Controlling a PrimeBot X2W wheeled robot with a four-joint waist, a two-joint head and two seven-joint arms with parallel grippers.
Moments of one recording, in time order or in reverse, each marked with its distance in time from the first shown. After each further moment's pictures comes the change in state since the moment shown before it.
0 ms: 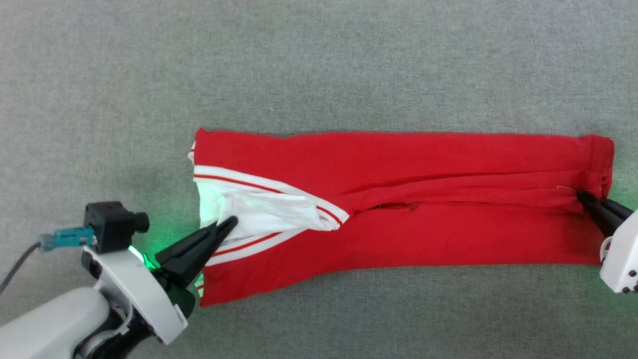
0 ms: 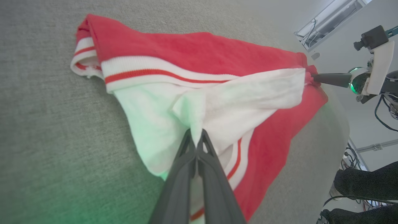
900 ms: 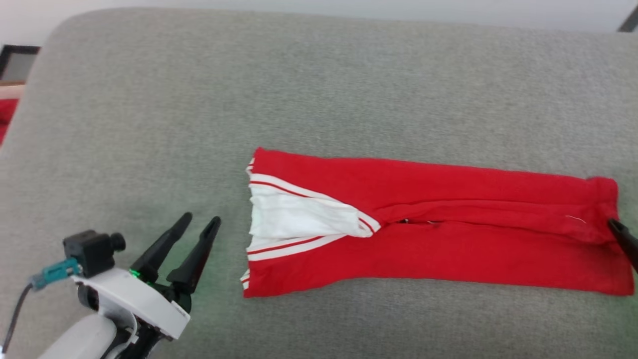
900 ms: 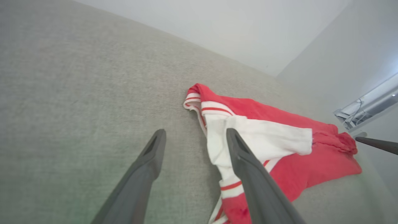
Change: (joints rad) left arm 0.330 -0.265 0.462 0.190 0.142 0.000 0.000; right arm 0.075 -0.009 -0.138 0.080 0.046 0.000 -0.021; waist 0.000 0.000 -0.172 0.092
